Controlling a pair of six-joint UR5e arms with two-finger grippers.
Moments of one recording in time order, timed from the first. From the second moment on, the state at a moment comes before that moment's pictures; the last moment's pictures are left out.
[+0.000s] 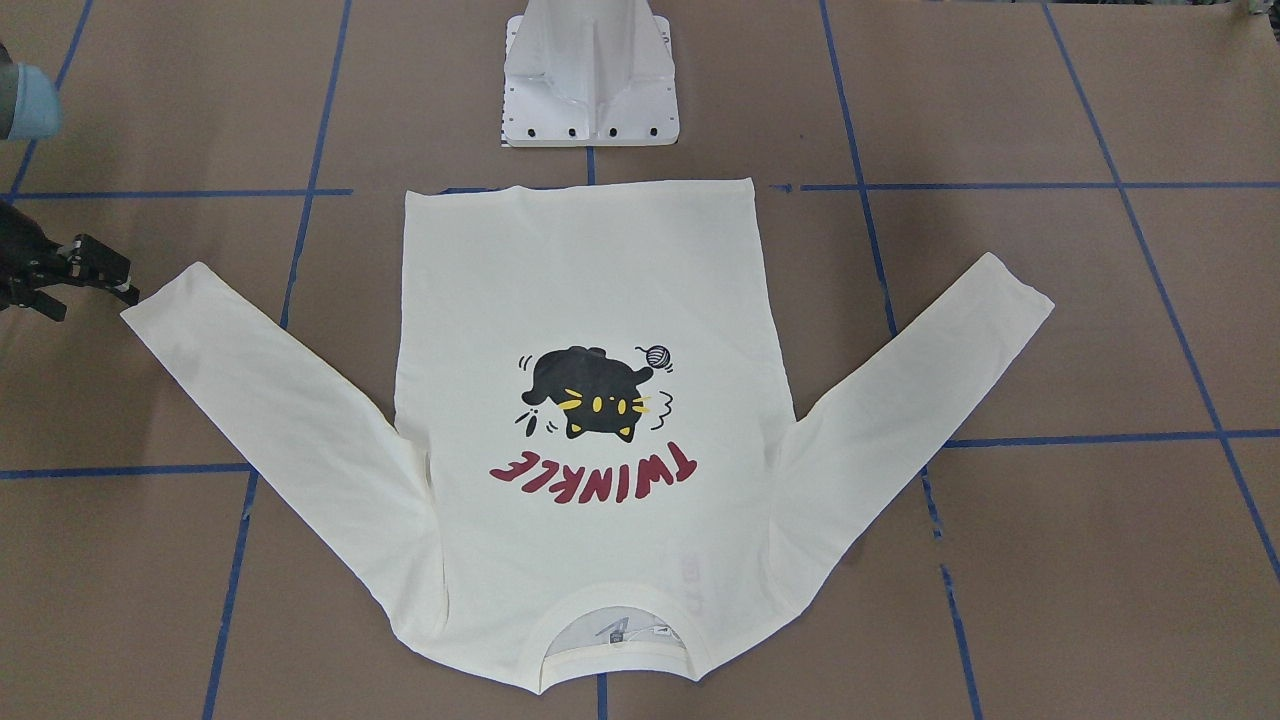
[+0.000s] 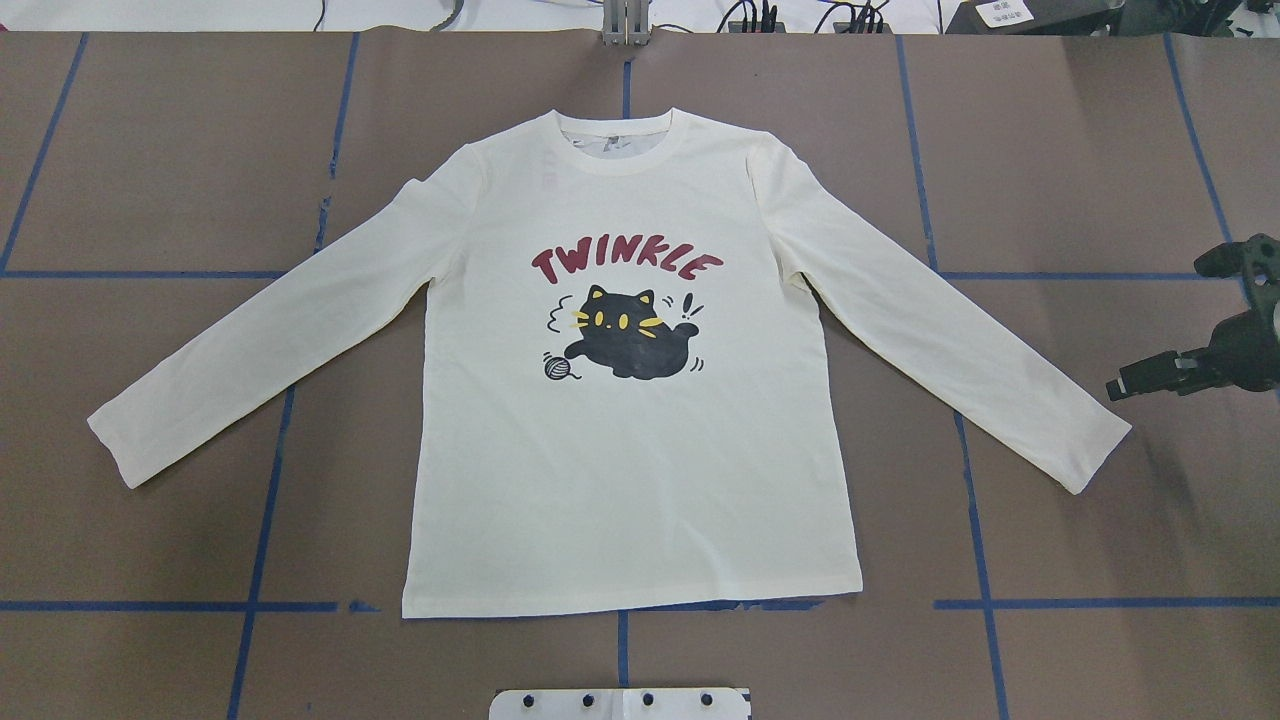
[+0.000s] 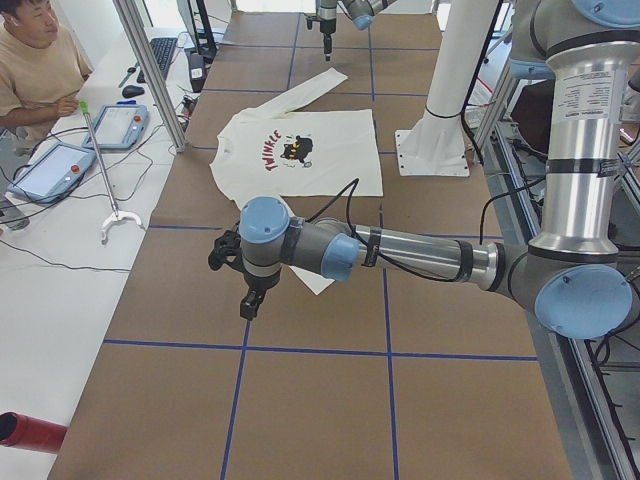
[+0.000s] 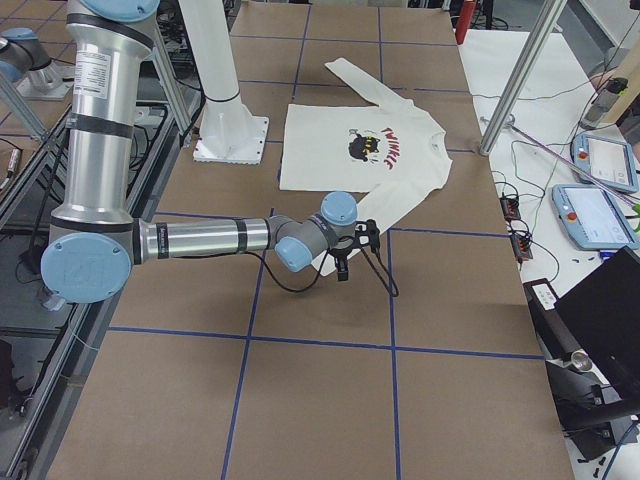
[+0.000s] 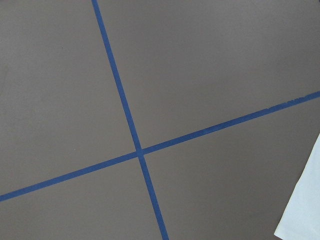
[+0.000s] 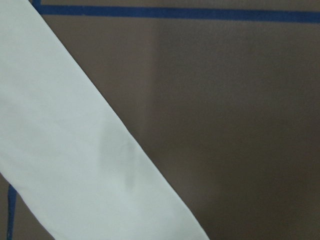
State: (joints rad) left arm -1.53 -1.56 -1.71 -1.74 -2.38 0.09; right arm 0.97 -1.74 1.71 -0.87 2.27 0.81
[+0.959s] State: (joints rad) left arm -1.53 -1.56 -1.70 -1.75 -2.39 0.09; right arm 0.91 -1.74 1.61 -0.76 2.24 0.97
